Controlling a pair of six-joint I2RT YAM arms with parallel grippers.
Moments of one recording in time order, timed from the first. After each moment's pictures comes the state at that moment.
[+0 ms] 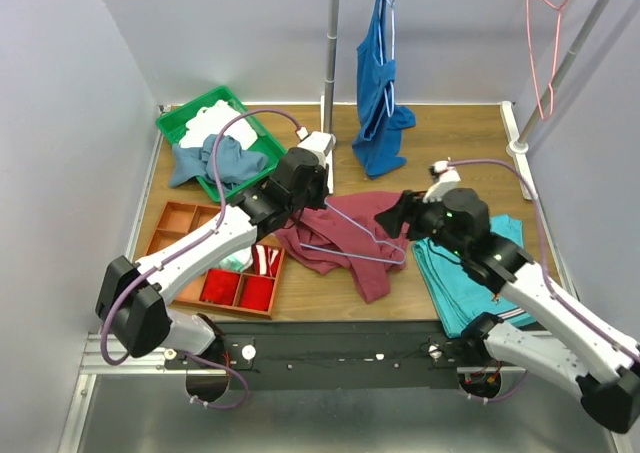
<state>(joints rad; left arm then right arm) -0.74 1.37 1.12 -0.29 -0.13 -0.33 0.66 0.90 0.75 -0.25 0.00 0.51</state>
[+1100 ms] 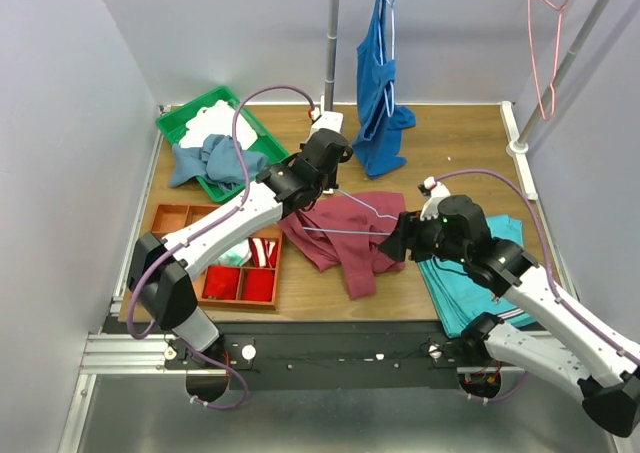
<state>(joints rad) -0.78 1.57 1.43 -0.48 -0.43 -0.38 0.66 0.81 0.77 -0.53 -0.11 0.50</state>
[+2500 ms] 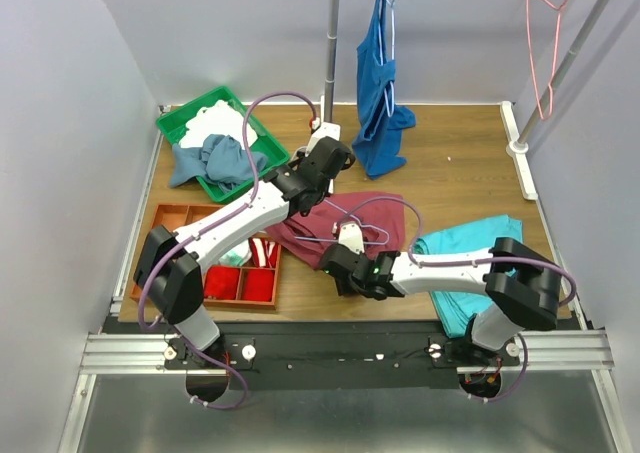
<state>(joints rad) -0.78 1.63 1.41 -0.57 -0.54 -0.35 1.18 1.60 0.86 -0.33 0.43 0.74</state>
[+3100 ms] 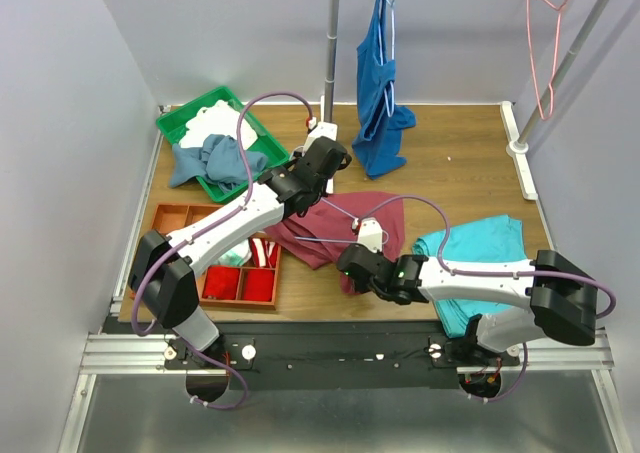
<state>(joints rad) -0.77 1.59 1.39 -0.56 -0.53 -0.34 1.18 1.40 0.77 -0.36 0.50 0.80</state>
